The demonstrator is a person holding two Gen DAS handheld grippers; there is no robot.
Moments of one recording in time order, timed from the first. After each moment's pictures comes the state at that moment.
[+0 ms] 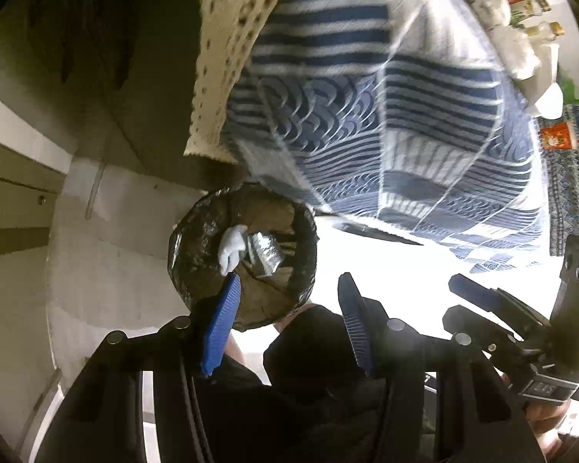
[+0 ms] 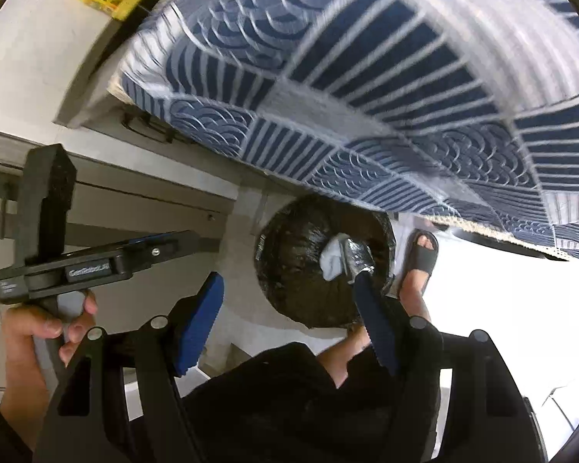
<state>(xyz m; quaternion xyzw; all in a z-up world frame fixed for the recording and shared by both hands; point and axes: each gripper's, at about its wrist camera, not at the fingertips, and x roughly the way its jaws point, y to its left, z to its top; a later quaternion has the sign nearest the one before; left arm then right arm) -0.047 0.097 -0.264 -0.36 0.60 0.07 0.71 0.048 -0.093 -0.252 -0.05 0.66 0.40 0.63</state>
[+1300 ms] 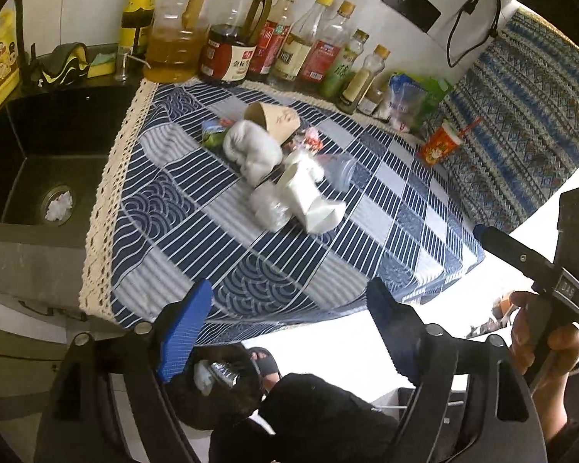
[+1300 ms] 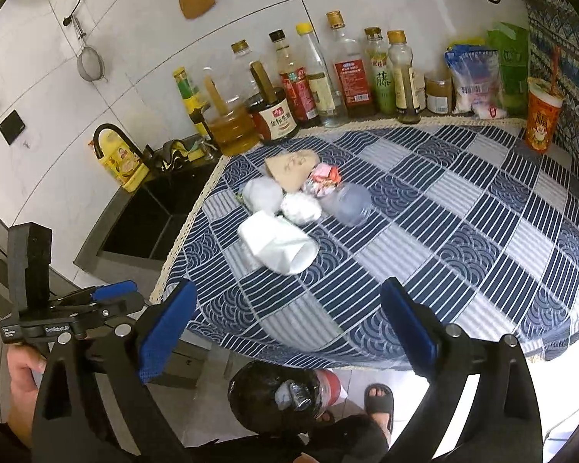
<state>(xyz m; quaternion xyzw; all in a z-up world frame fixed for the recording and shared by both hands) 0.044 0.040 -0.047 -0.22 0.45 -0.02 0.86 0.151 -0.207 -0.032 0.03 0.45 0.36 0.82</state>
